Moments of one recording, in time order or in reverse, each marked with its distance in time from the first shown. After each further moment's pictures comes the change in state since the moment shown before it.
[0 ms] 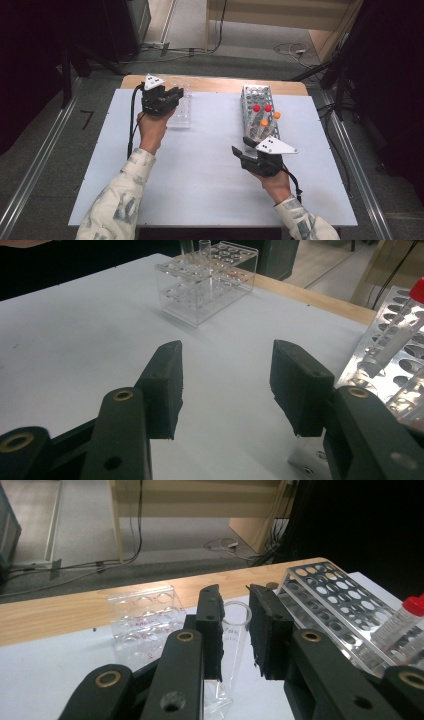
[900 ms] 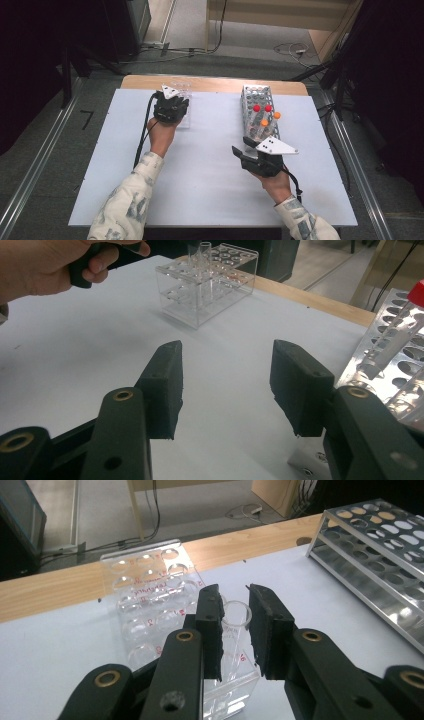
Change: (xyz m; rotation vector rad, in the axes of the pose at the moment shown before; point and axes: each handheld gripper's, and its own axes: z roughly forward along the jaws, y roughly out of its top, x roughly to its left) left arm -0.009 -0.034 0.037 0.109 0.093 0.100; right arm 0.000 0.000 -0.001 -0.005 0.000 -0.002
